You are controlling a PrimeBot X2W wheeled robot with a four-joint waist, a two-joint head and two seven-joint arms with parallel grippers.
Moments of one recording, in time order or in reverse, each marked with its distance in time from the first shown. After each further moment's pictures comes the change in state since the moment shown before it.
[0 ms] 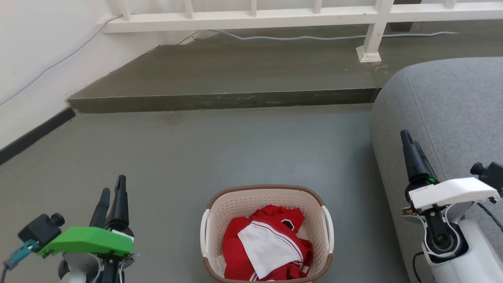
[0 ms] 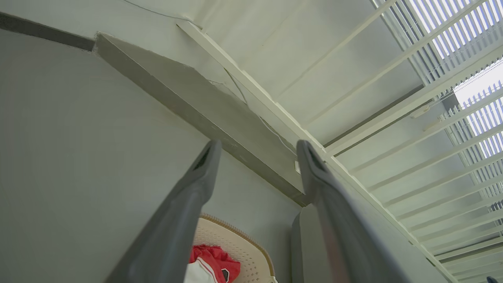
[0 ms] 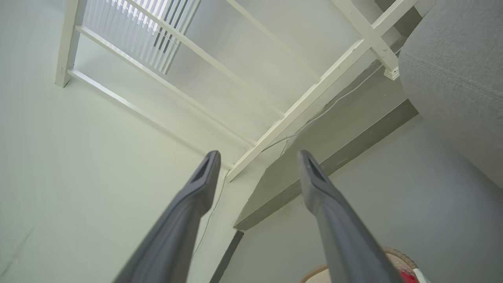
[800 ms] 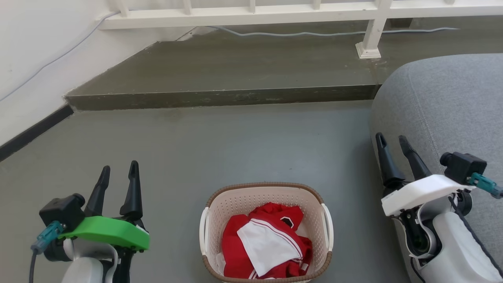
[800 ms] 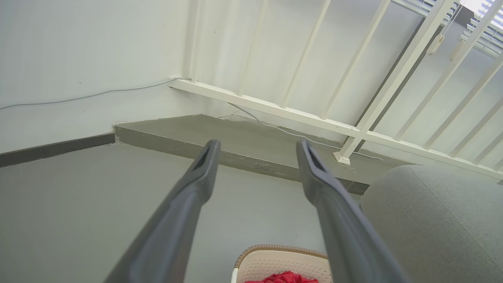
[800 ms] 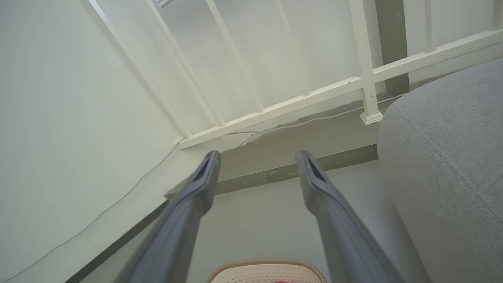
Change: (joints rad) left arm -0.031 0.009 -0.039 -0.042 0.457 0.022 -0.082; right arm -0.042 -0.026 0.112 0.041 -0.410 -0.070 -0.079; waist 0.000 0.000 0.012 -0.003
